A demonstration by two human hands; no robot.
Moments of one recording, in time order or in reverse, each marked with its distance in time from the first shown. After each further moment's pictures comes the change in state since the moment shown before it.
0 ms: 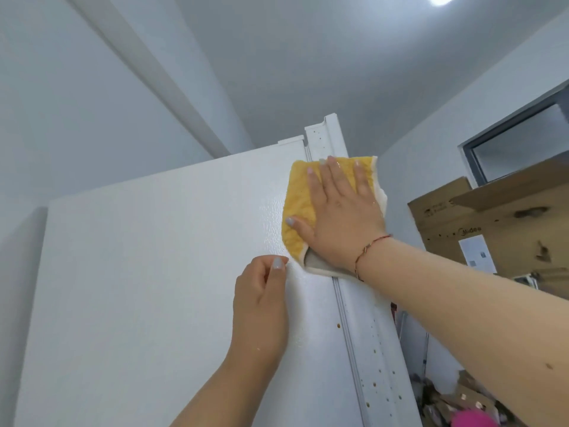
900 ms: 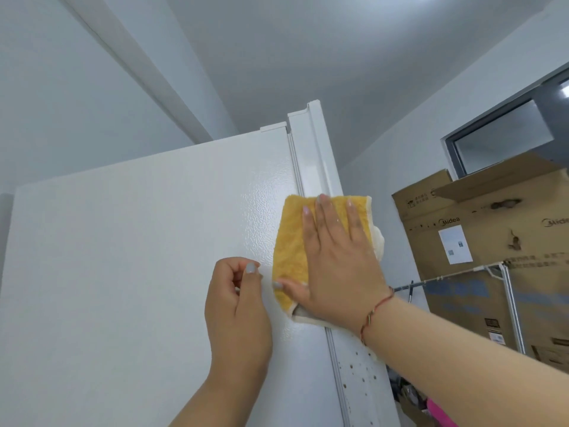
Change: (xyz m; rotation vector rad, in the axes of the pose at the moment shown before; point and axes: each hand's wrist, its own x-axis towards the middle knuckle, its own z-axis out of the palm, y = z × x) left_hand -0.022 -0.005 0.004 -0.077 0.203 0.007; right_hand -0.073 -0.013 0.024 0.074 0.036 -0.059
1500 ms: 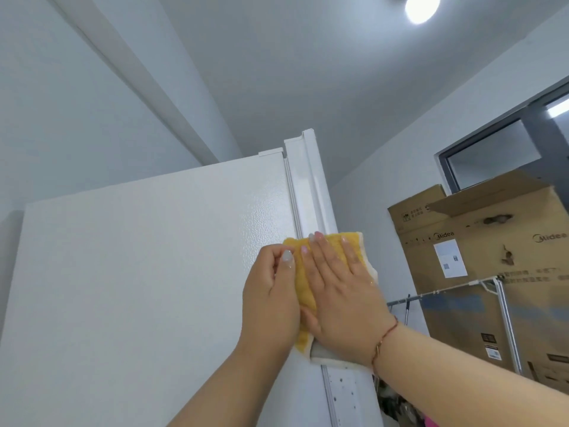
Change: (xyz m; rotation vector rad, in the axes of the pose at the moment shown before) left_hand 0.007 0.034 0.031 -0.036 -0.253 -0.006; right_hand -0.026 0.016 0.007 0.032 0.009 -0.126
